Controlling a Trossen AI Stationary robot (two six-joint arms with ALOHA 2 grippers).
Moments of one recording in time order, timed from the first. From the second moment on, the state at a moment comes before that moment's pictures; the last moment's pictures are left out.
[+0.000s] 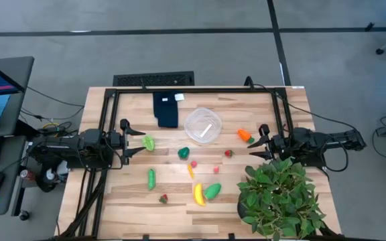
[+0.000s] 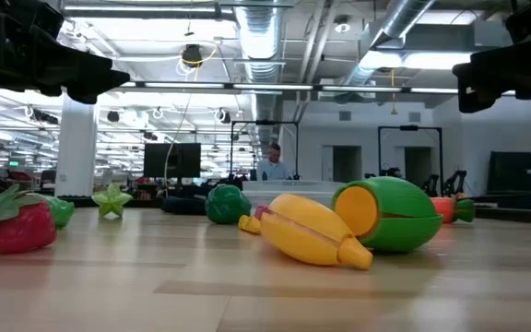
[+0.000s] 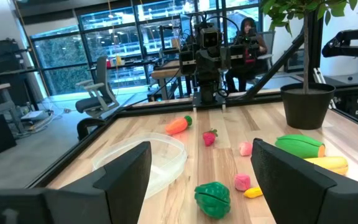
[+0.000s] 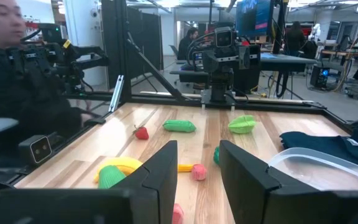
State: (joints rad) left arm -0.04 0.01 0.01 0.05 -0.12 0.13; right arm 0.12 0.00 0.03 -0.03 -0.08 -0.05
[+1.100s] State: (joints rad) left arm -0.04 0.01 0.01 0.05 -0.12 0.11; right arm 0.12 0.00 0.03 -0.03 -0.08 -0.05
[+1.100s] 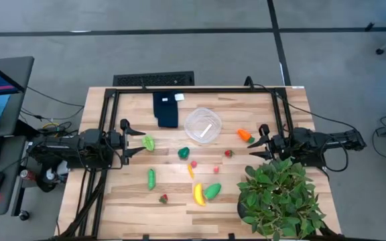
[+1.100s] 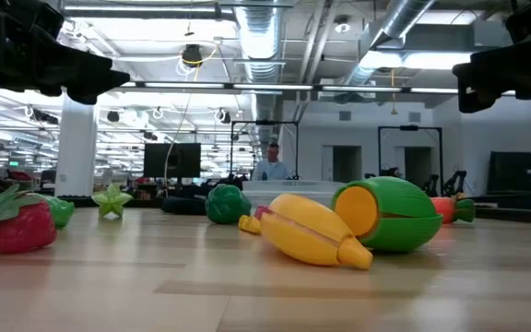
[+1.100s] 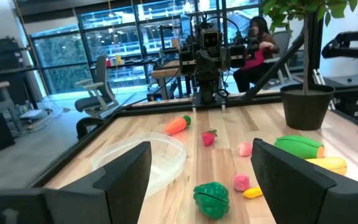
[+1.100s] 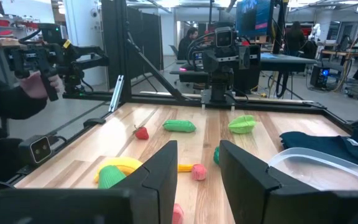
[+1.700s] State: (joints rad) left arm -0.04 0.01 0.01 0.05 -0.12 -0.06; right arm 0.12 0.00 0.03 -0.03 -0.08 -0.05
